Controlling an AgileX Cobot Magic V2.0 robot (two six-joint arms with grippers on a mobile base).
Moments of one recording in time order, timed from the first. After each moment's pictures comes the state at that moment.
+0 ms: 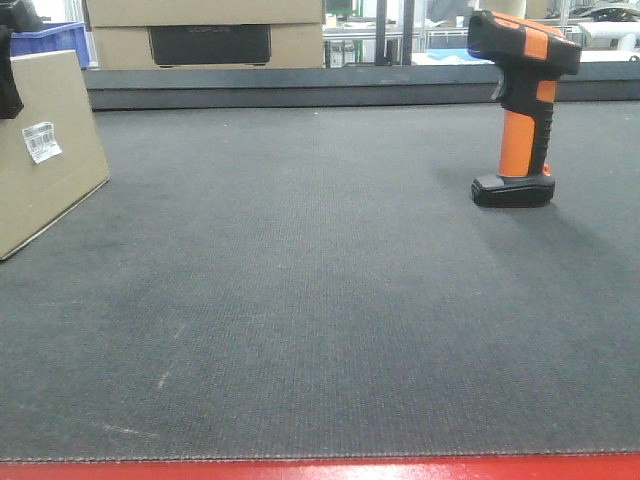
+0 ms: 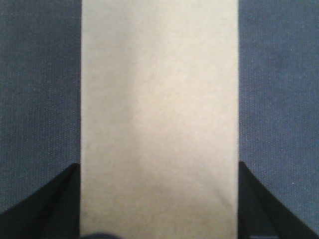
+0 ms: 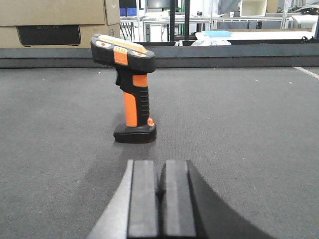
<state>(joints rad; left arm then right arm) 0.05 1.80 -1.60 -0.02 1.03 0.02 -0.04 0.00 0.00 0.10 0.10 -0.02</state>
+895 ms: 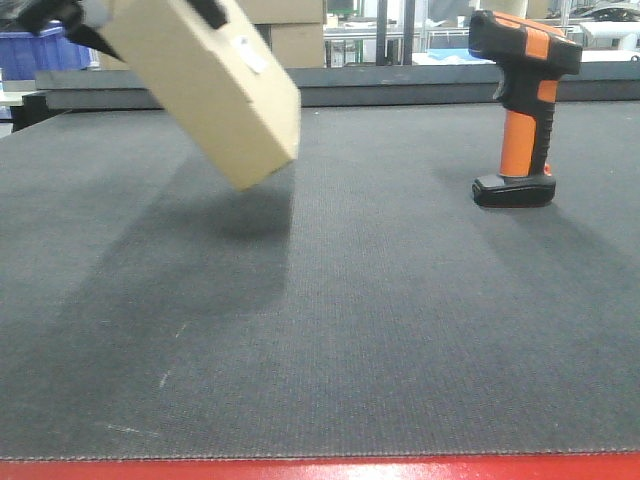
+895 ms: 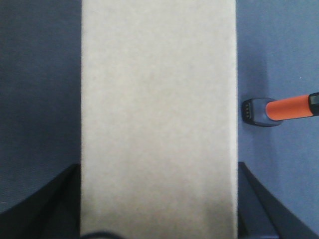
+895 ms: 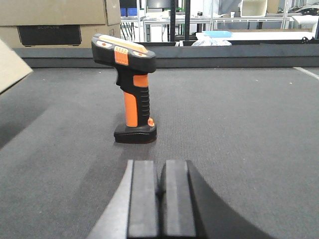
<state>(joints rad) -0.25 1.75 -1.59 -0.40 0.84 -0.21 -0.04 0.00 0.00 0.10 0.10 -0.02</state>
